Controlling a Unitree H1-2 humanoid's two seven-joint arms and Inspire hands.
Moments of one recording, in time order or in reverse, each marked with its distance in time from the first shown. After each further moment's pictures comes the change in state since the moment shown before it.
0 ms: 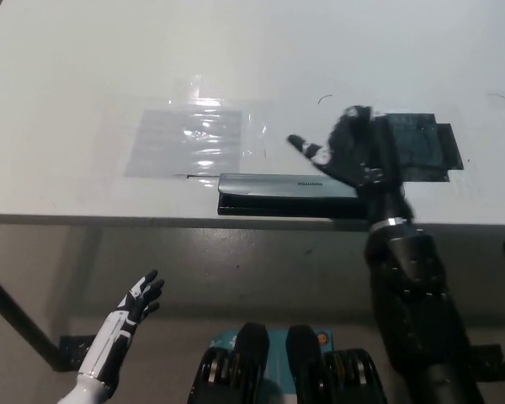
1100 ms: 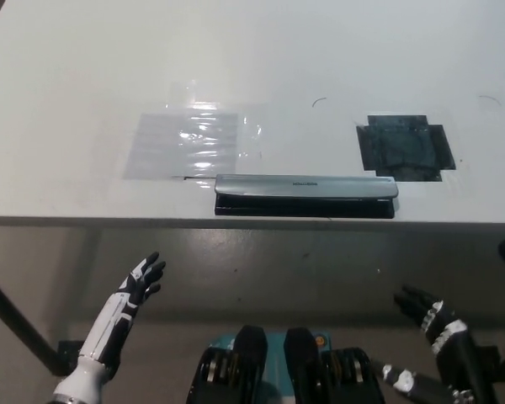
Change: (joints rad) left_arm -0.041 0.005 0.000 0.002 -0.002 -0.004 -0.001; right_arm 0.747 -0.158 0.145 -0.469 -0.028 0.120 0.076
